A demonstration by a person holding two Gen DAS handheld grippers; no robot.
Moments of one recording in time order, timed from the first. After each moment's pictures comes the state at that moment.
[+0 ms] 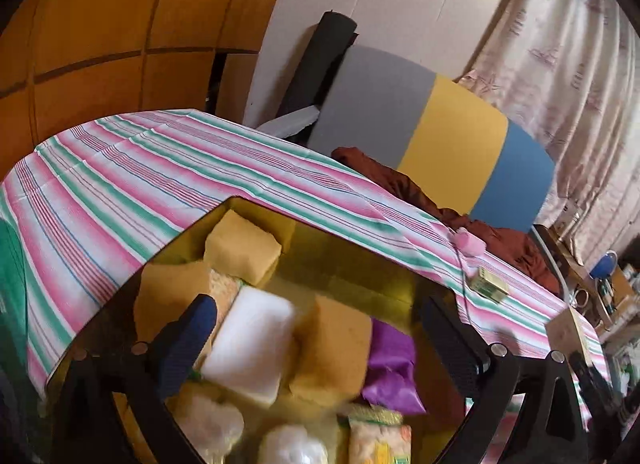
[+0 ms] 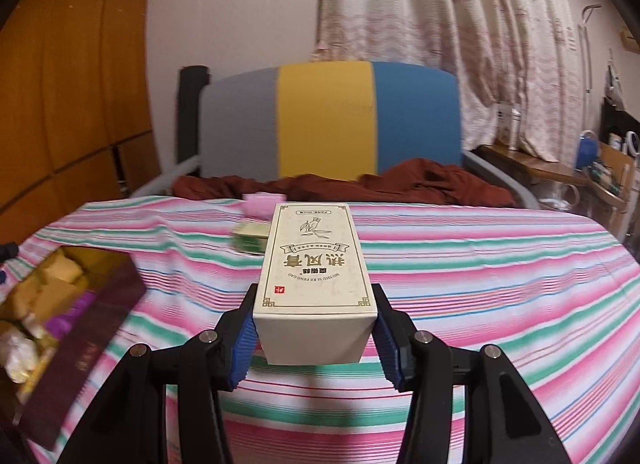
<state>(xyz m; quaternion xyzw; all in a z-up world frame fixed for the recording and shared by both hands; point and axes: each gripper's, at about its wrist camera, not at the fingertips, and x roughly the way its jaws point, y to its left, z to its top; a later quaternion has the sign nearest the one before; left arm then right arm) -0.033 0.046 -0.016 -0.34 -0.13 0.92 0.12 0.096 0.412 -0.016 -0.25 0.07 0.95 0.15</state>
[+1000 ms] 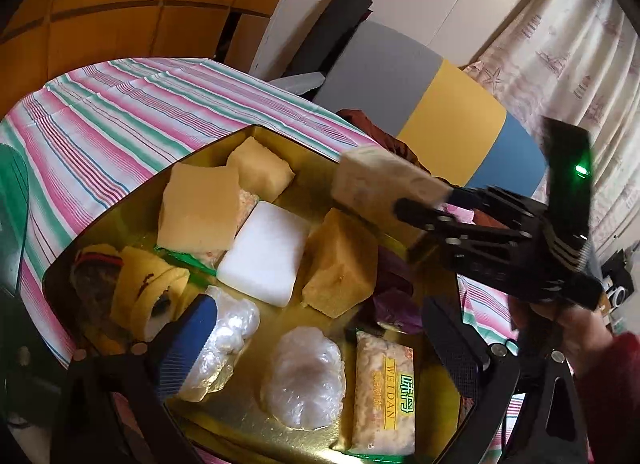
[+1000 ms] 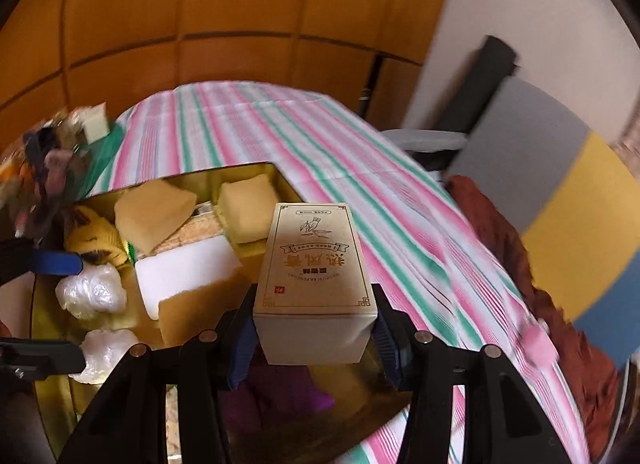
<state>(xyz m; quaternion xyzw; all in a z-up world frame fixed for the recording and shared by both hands) 0.010 0.023 -0.045 -0.39 -0.18 0.89 0.13 -0.076 0.183 -0.013 -0.36 -0.22 0.87 -0.26</state>
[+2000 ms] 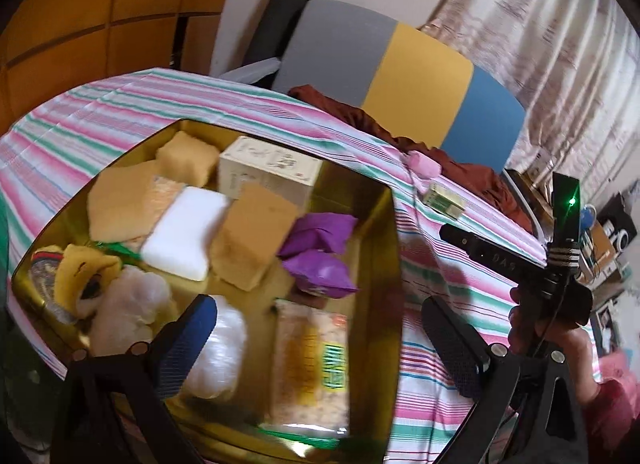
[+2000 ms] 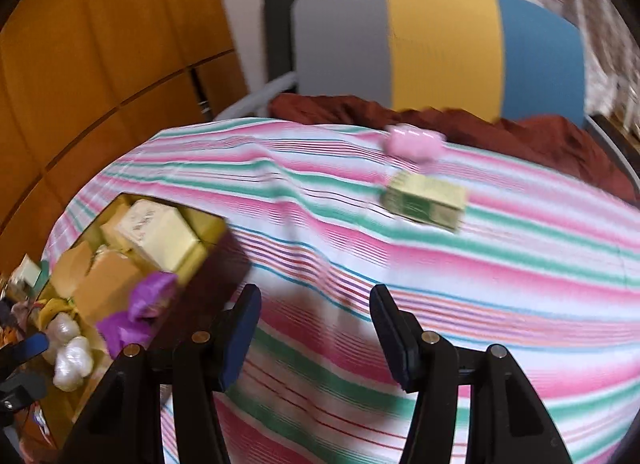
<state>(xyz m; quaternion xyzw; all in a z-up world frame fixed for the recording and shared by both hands) 0.034 0.099 -0.029 -0.41 -0.10 0.89 0.18 -0.021 0.362 -0.043 -0.40 0.09 0.91 -0.02</state>
